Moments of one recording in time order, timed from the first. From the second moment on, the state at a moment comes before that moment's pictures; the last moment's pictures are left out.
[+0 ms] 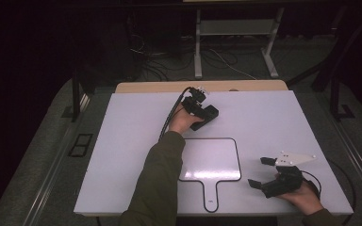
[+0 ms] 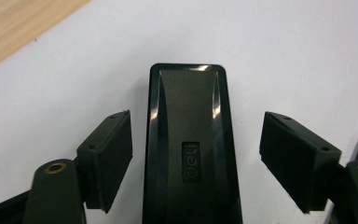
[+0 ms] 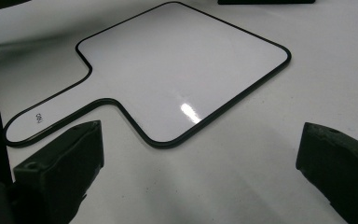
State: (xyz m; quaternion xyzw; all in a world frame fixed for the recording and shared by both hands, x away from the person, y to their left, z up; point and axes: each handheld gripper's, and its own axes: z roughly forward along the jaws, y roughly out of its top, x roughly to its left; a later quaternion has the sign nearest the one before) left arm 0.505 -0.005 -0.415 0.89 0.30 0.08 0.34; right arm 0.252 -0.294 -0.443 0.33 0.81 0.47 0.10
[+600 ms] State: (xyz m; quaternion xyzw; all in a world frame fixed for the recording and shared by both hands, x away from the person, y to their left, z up) left arm 0.478 0.019 -0.394 0.87 0.28 0.09 0.39; right arm 0.253 -0.294 -0.444 0.34 0.81 0.46 0.09
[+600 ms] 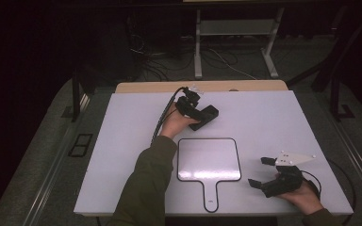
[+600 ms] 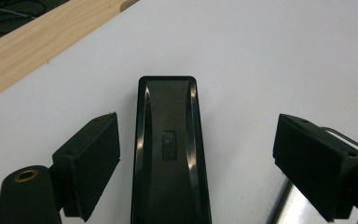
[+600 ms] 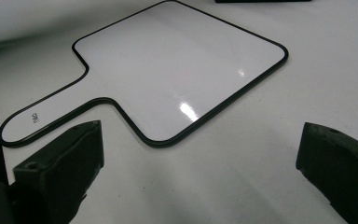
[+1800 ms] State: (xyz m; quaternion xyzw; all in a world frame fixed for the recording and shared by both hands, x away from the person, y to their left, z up) left arm 0.395 0.084 -0.393 0.84 0.28 0.10 0.46; right arm 0.264 -0.299 -0.448 0.36 0.80 0.47 0.09
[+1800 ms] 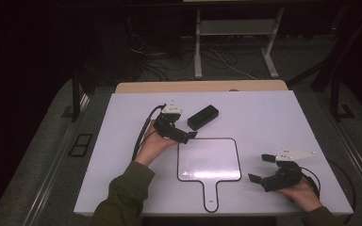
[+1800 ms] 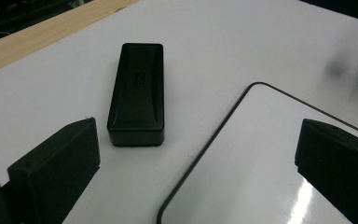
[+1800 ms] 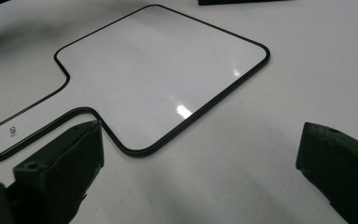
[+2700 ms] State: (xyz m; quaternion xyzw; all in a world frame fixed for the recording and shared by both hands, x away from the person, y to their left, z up) left arm 0.328 0.125 -0.405 0.83 0.28 0.13 0.47; right arm 0.260 -0.295 -0.445 0.35 0.80 0.47 0.10
